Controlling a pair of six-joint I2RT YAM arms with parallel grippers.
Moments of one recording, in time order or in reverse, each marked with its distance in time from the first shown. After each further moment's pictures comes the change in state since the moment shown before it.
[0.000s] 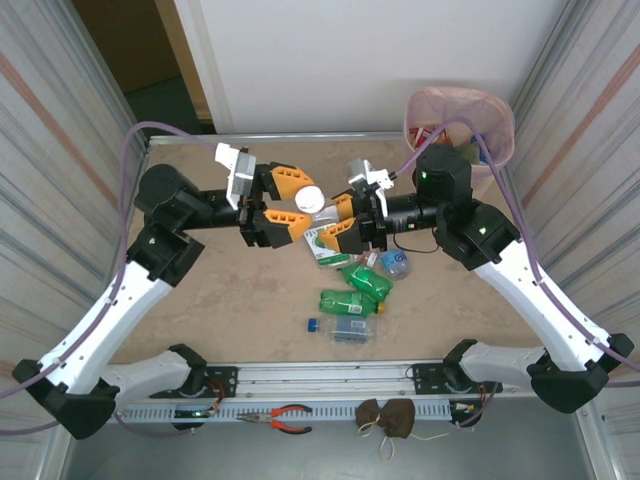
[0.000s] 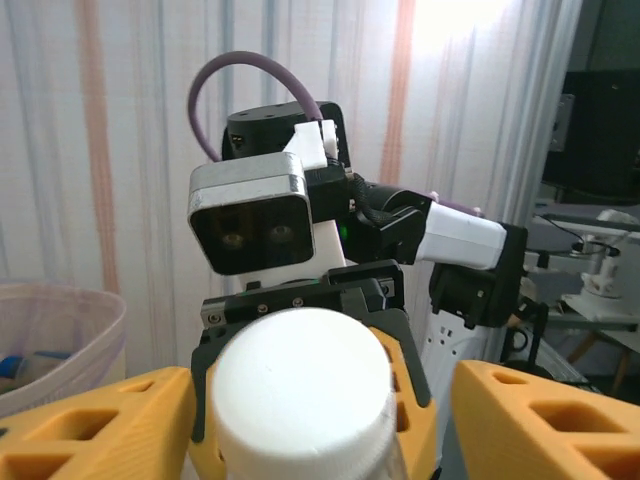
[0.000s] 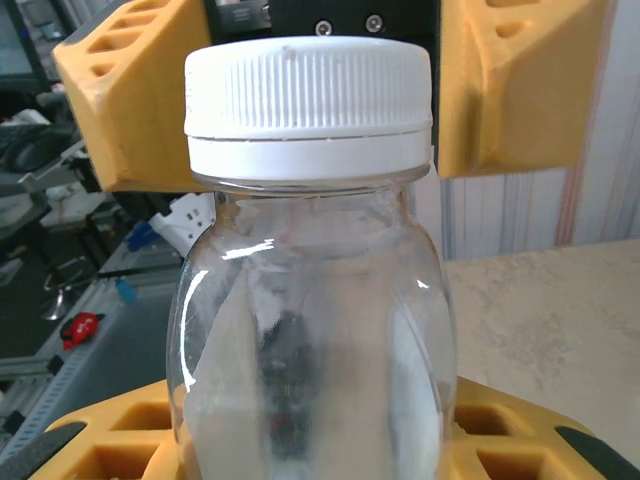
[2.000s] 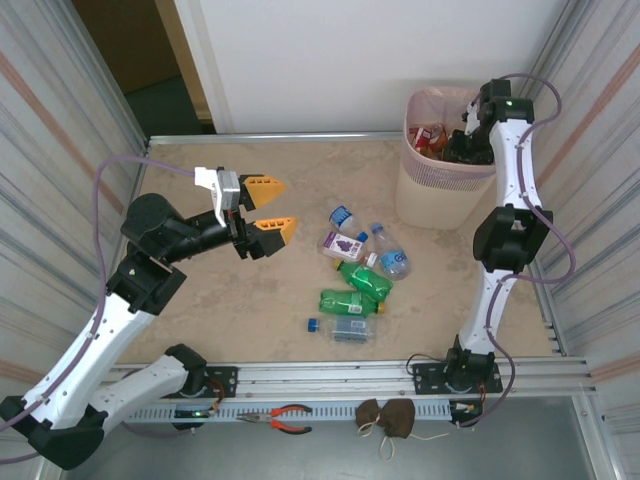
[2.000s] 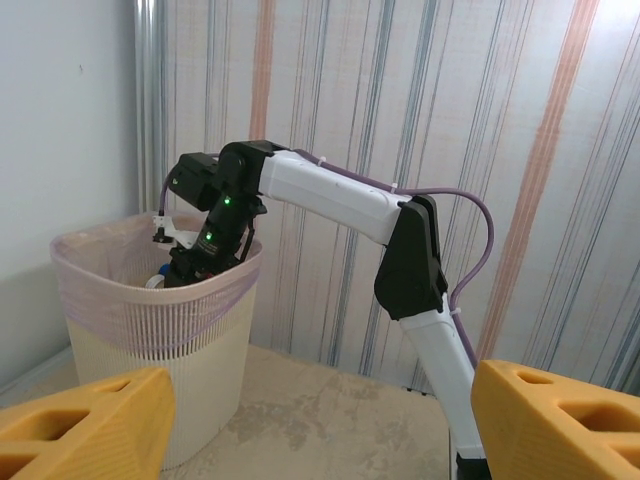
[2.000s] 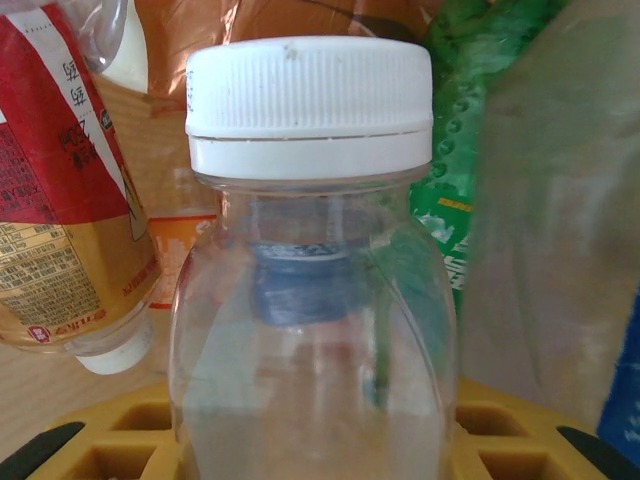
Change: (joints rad) left arm 0.023 -0.177 -0.158 -0.160 -0.291 0.080; right arm -0.803 0.991 0.891 -0.887 0.748 0.086
